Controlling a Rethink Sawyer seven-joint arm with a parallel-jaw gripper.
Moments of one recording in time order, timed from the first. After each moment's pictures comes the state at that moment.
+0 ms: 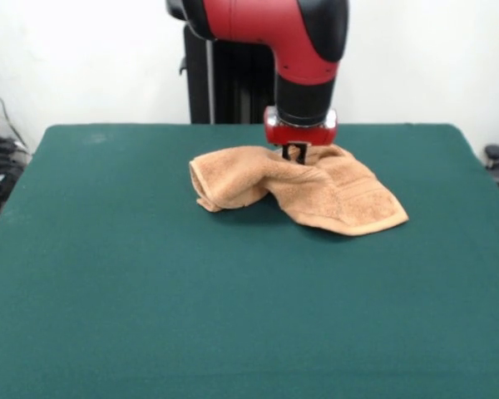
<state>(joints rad) -0.16 -0.48 -0.03 1.93 -0.09 0.27 1.70</state>
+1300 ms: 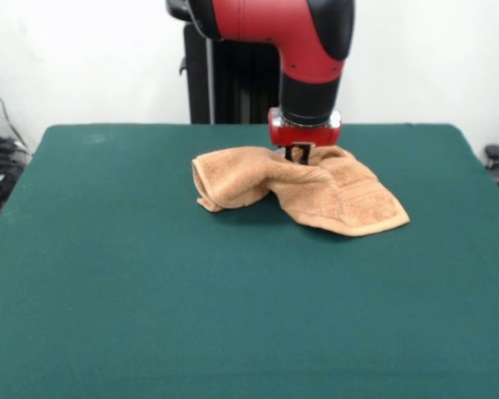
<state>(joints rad) -0.14 -0.48 -0.03 1.93 -0.12 0.24 1.70</state>
